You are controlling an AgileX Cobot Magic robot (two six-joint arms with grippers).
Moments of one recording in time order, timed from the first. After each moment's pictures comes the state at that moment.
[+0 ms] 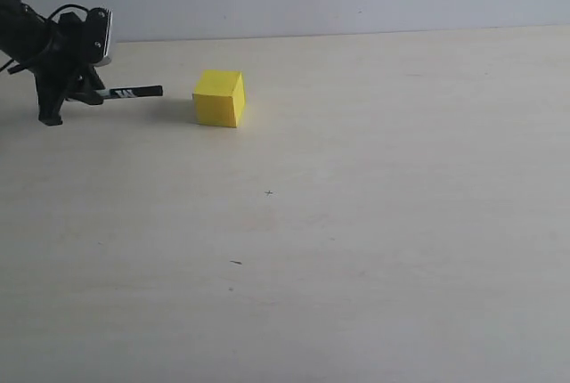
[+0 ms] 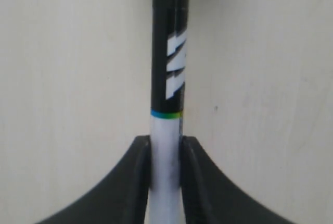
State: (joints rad) left arm -0.02 2.28 -1.72 -0.35 0.74 1.83; right arm -0.08 0.01 0.00 -0.08 0.12 0.08
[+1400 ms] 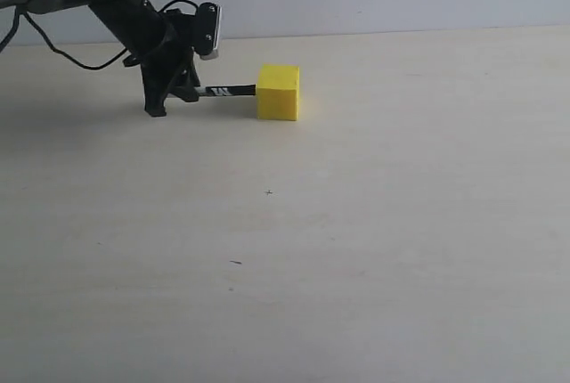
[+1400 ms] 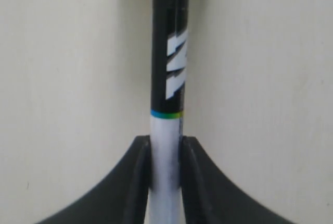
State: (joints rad) left arm -0.28 2.42 -1.99 -0.26 0.88 1.56; right arm -0.08 0.01 0.00 -0.08 0.12 0.08
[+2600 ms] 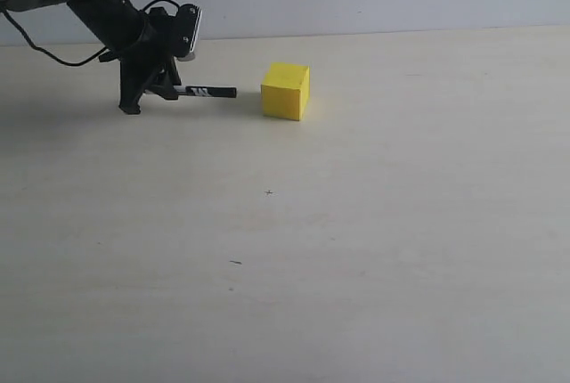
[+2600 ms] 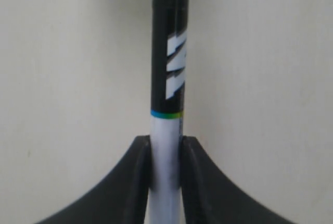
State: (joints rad) left arm -0.23 2.42 -1.99 -0.26 0.91 1.68; right arm -0.08 0.01 0.00 -0.08 0.12 0.08
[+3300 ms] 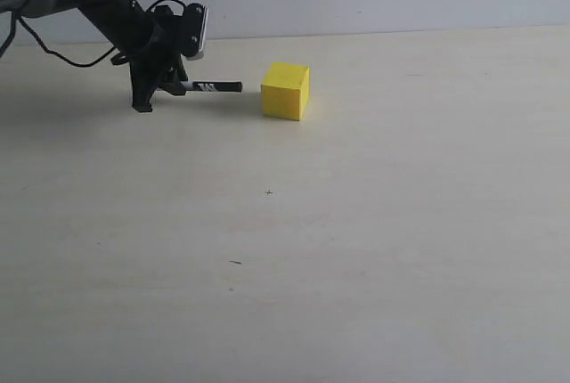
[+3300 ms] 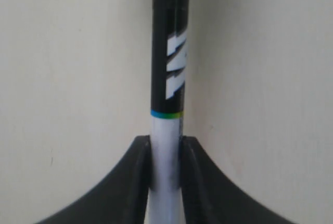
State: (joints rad) left arm -0.24 2.48 -2.06 -0.24 0.85 1.63; right arm -0.08 0.01 0.00 -0.08 0.12 0.08
